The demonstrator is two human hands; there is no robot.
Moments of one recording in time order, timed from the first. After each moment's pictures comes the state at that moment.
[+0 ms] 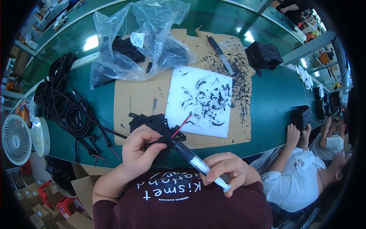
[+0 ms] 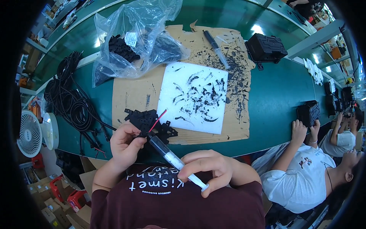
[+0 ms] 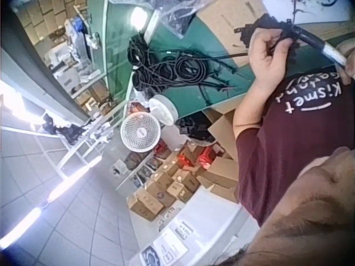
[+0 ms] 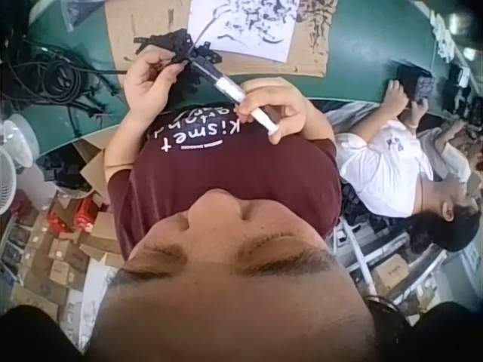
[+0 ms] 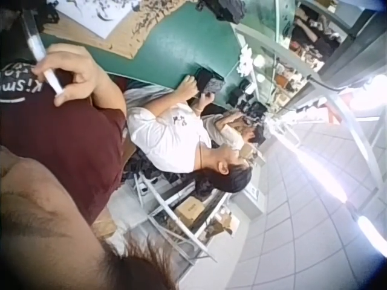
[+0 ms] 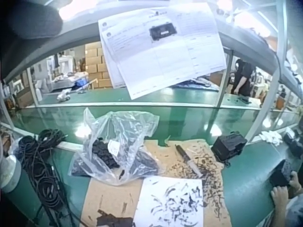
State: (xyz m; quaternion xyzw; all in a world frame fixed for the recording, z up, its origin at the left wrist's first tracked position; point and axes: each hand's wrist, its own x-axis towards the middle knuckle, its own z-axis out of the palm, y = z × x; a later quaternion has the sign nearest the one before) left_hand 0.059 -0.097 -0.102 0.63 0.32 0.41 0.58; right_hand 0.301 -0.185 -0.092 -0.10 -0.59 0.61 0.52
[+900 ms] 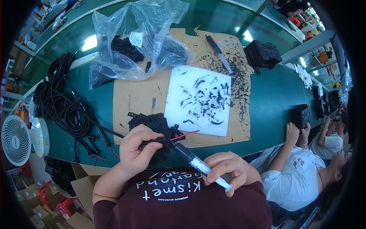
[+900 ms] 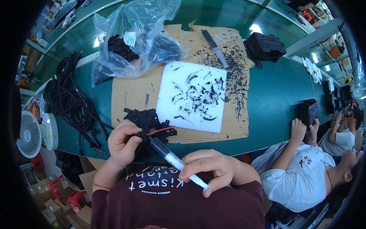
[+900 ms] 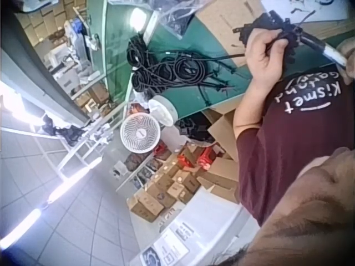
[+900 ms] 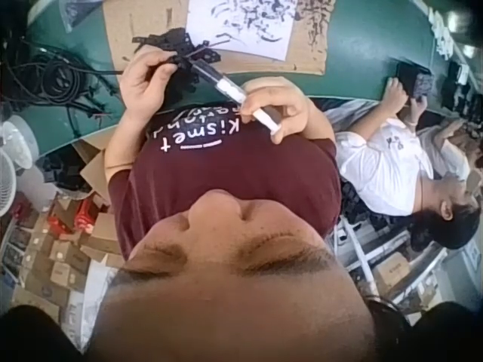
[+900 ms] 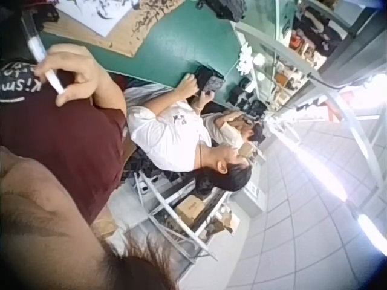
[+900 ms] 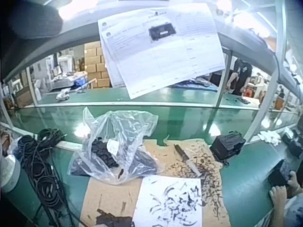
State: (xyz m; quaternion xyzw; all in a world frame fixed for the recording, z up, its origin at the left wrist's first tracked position) left_hand 0.058 -0.086 -0.092 0.74 0.26 0.42 0.46; right_hand 0.301 -0.186 -0.086 -0.10 -0.60 0.60 0.52
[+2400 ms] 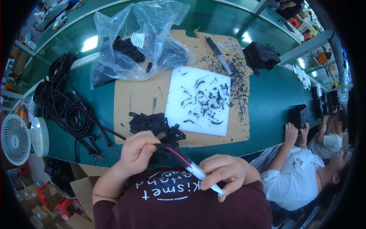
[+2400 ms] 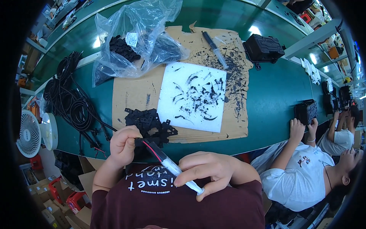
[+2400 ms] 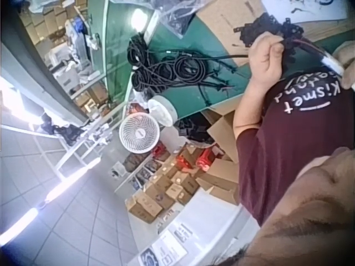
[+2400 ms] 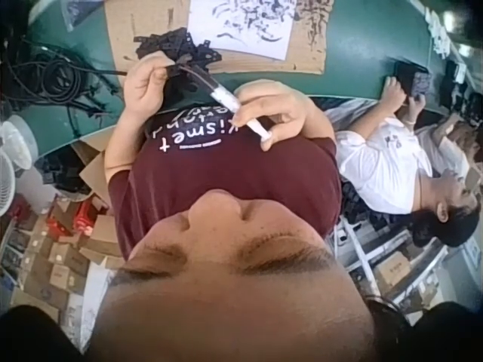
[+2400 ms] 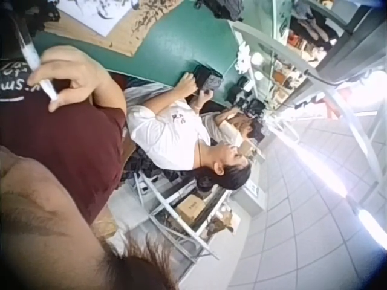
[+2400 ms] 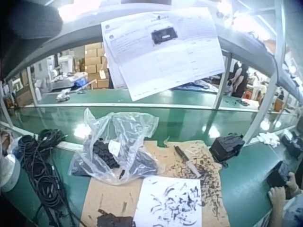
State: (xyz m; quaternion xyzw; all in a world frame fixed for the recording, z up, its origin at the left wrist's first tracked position) left_hand 0.049 -0.084 -0.090 0.75 0.22 0.36 0.51; right_hand 0.298 -0.182 -0.077 -0.09 -0.68 0.56 0.46
